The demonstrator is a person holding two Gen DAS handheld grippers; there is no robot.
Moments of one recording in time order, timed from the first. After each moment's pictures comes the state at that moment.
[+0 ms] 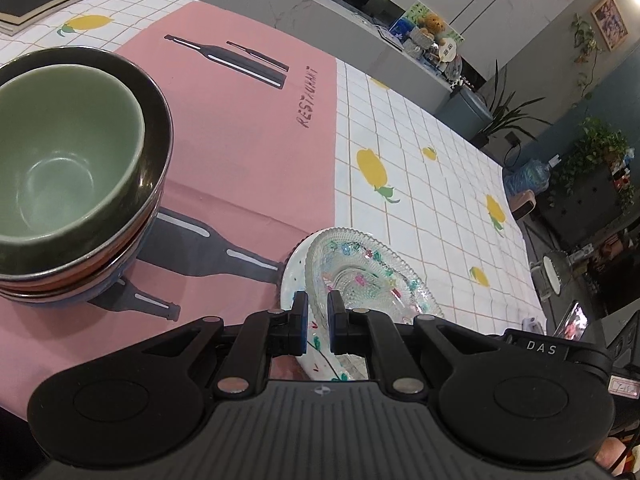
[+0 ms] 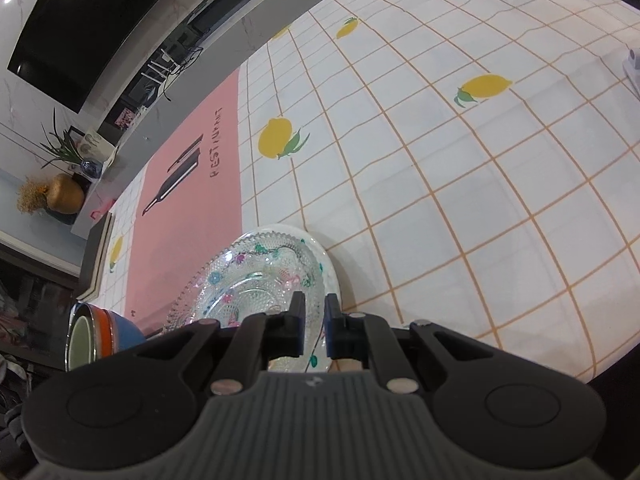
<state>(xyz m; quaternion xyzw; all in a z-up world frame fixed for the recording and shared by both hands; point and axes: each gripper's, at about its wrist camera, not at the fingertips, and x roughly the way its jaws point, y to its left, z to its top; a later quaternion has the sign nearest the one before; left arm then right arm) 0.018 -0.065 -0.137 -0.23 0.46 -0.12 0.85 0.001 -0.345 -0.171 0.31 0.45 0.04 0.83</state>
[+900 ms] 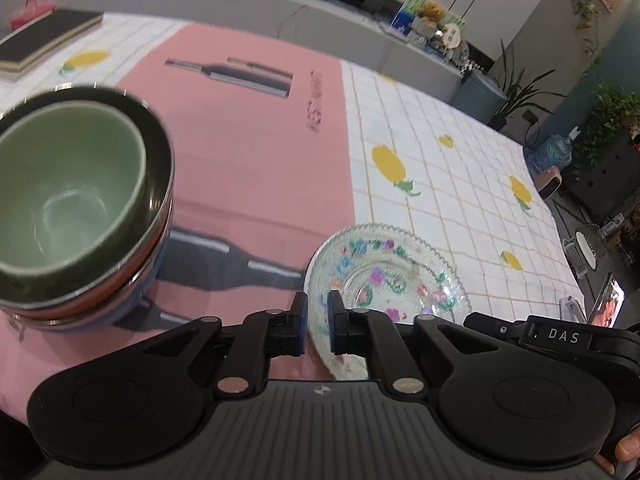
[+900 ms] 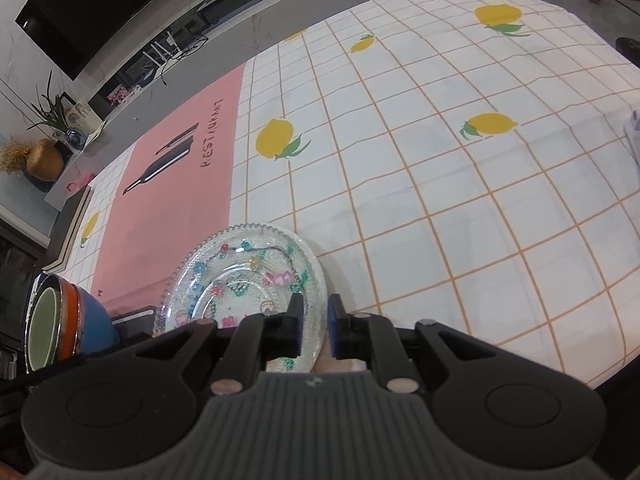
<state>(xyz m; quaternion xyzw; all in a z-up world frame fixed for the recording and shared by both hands) 0.015 -0.076 -0.131 -0.15 0.46 -0.10 0.87 0.002 -0.334 -0.165 0.24 0.45 0.02 0.86</state>
